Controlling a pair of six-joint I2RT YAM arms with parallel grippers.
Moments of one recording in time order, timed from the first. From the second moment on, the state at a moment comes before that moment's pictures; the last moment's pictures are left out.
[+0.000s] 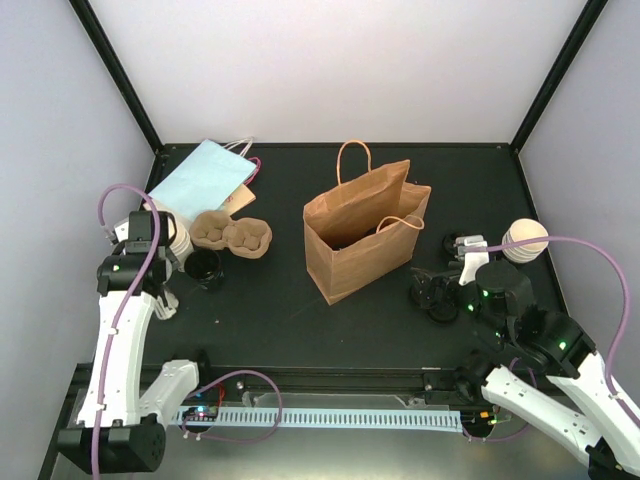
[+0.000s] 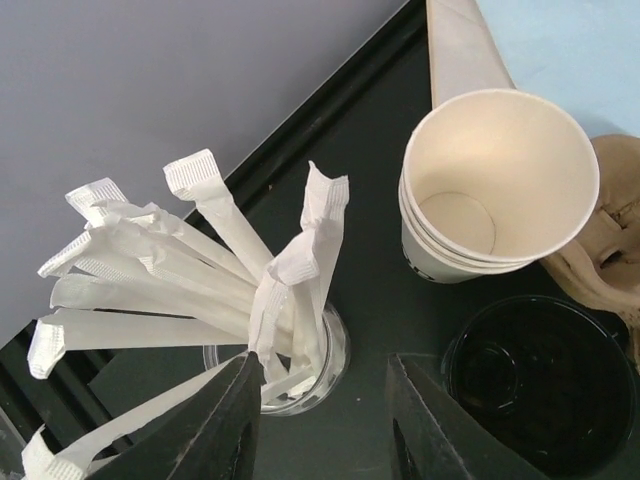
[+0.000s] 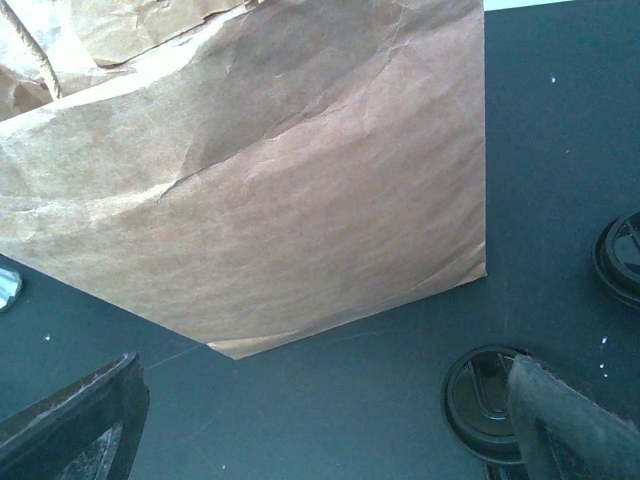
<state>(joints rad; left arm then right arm) 0.06 0.88 1.04 -1.14 -0.50 -0.55 0.77 0.52 0.90 -0.92 0.21 0.48</state>
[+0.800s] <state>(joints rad) 0.14 0.90 0.96 -1.10 -0.56 -0.63 0.77 0.52 0.90 -0.91 0.20 0.48</state>
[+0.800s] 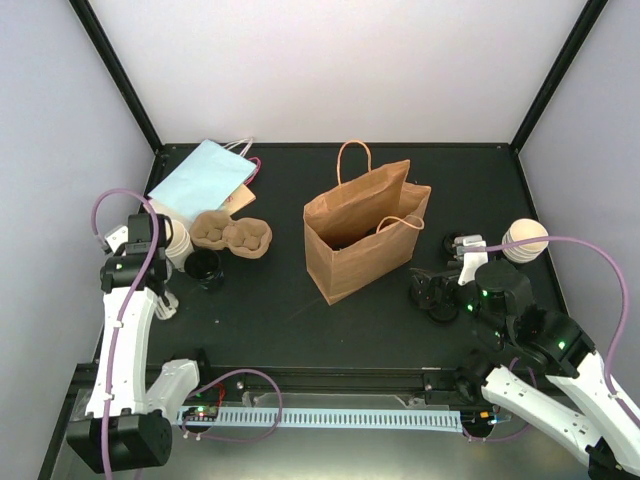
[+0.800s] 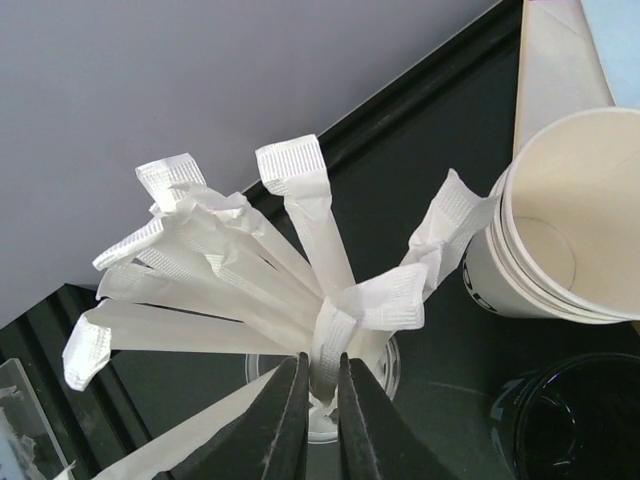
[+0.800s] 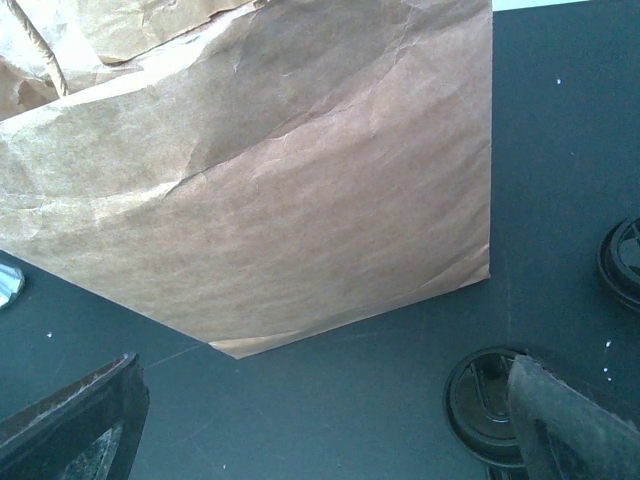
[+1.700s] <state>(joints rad) 0.14 0.80 1.28 -1.25 -0.35 -0.64 0.77 0.54 0.90 -0.91 0.20 0.47</state>
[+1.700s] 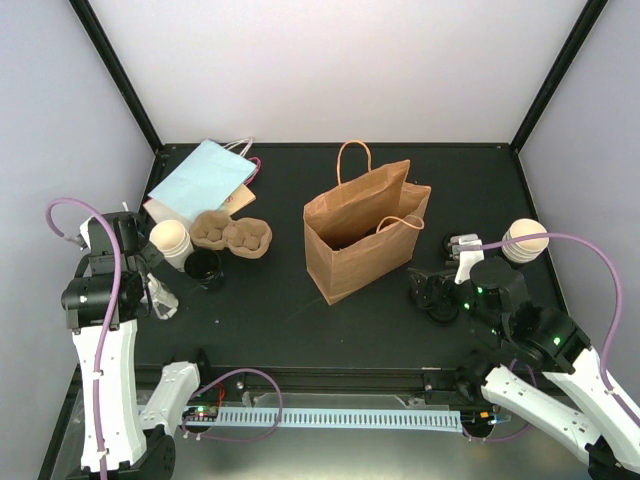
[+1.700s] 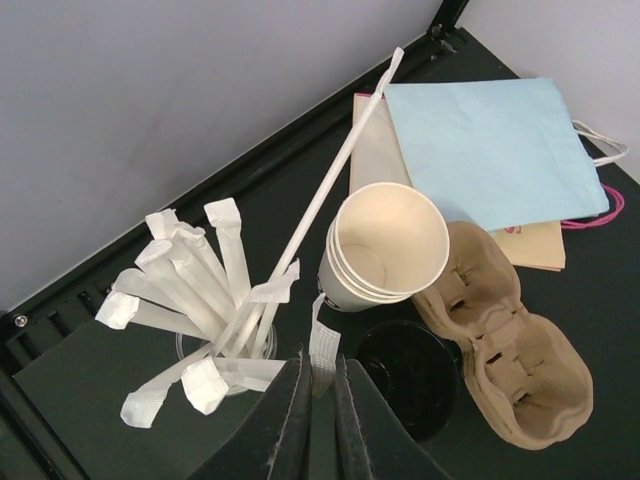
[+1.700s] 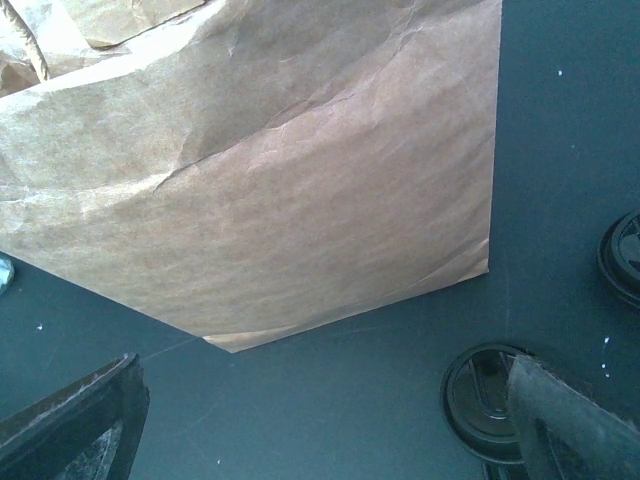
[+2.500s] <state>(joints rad) 0.14 0.71 1.10 -1.20 -0.38 -0.61 0.77 0.55 0.90 -0.91 0.20 0.47</state>
